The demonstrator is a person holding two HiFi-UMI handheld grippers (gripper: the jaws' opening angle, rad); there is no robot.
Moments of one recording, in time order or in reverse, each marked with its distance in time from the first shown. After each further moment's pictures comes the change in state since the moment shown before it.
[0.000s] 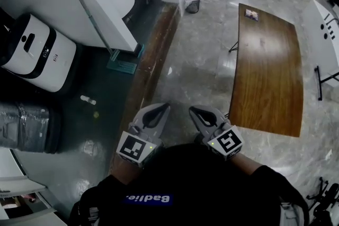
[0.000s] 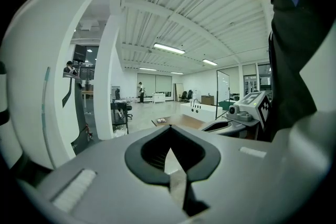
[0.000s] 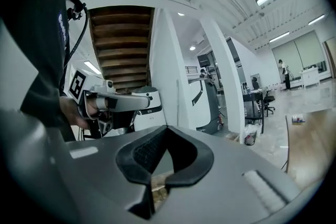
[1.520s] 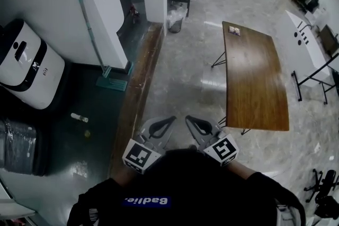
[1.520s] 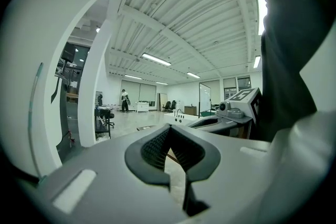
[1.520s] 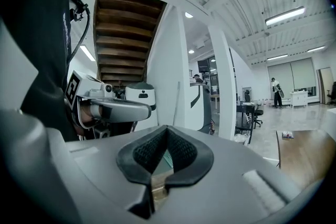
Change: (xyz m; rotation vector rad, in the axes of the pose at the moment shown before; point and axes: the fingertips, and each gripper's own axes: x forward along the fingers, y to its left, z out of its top) left arm -0.079 0.013 -0.013 0.011 -0.123 -0.217; right arm 0.041 0.090 0.024 -0.135 0.024 -0.143
